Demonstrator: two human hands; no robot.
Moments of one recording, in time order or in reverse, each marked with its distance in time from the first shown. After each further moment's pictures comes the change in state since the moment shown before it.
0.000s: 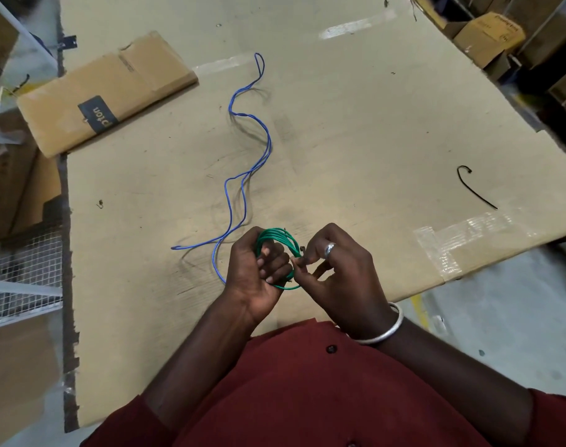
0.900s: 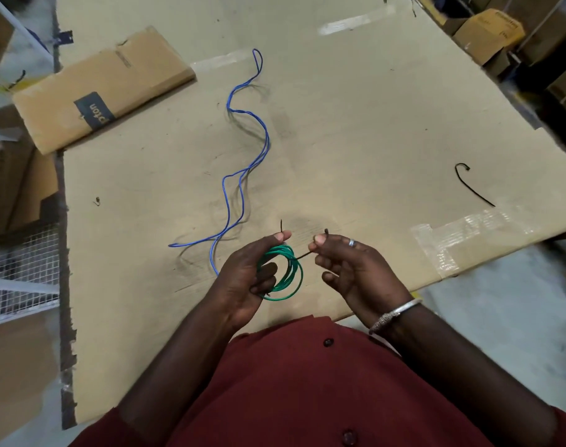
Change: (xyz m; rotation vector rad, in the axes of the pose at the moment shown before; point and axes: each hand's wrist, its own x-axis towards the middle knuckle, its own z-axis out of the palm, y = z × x) left_hand -0.018 0.007 -0.011 0.485 0.090 0.034; right_hand 0.008 0.002 -0.020 0.986 -0.028 1.107
